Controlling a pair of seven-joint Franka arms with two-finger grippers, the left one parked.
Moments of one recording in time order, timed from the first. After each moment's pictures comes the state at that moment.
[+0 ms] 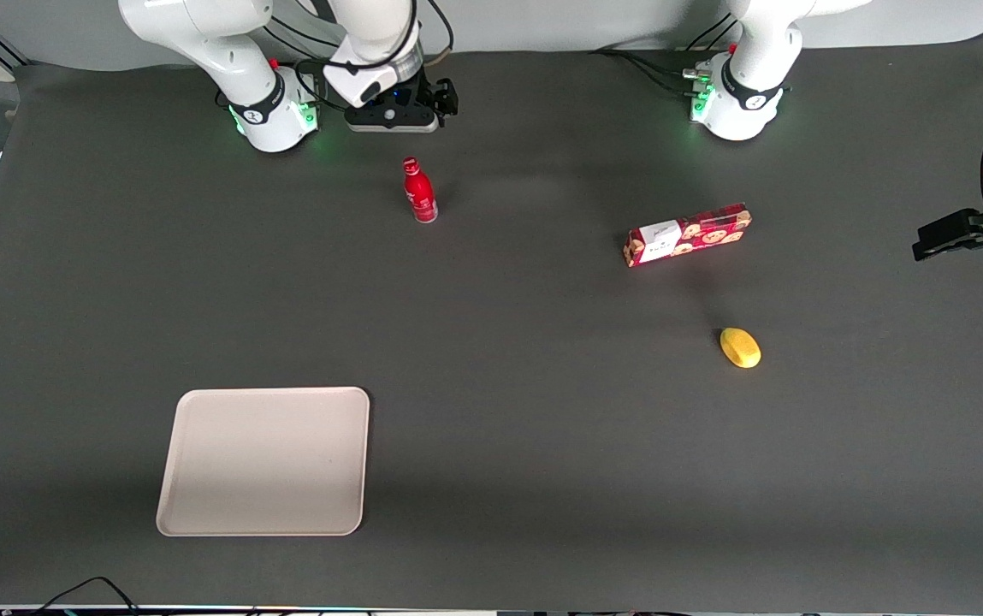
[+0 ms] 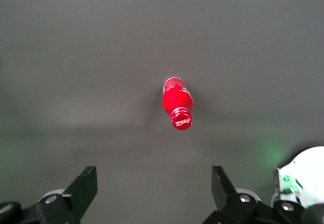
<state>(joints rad) 0.13 -0.25 0.75 -2.18 0.29 1.85 0.82</state>
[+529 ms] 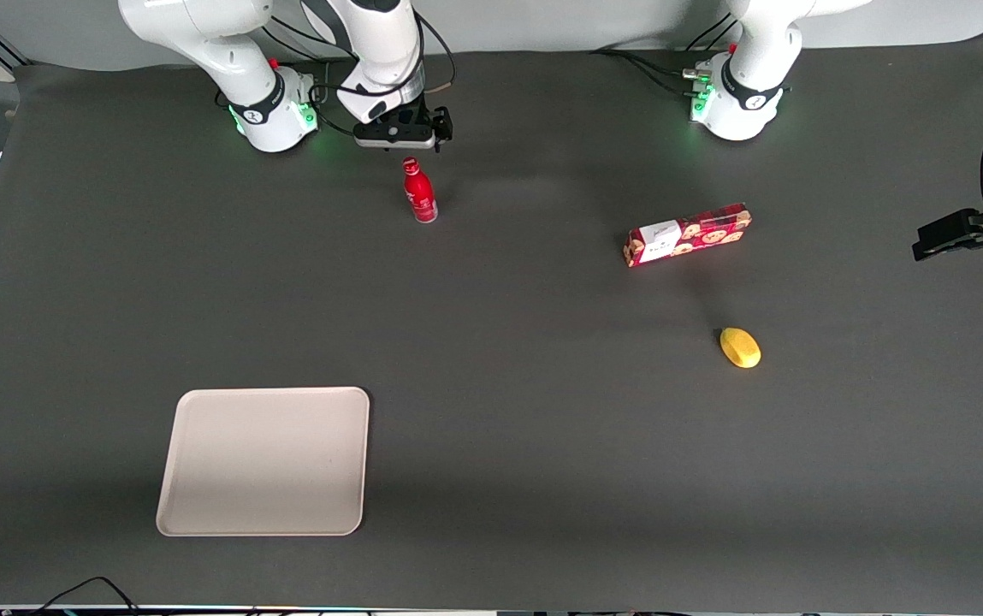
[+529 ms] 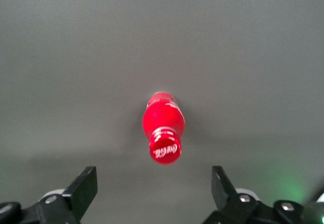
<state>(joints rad) 0.13 -0.32 0.87 -2.48 0.30 2.19 0.84</state>
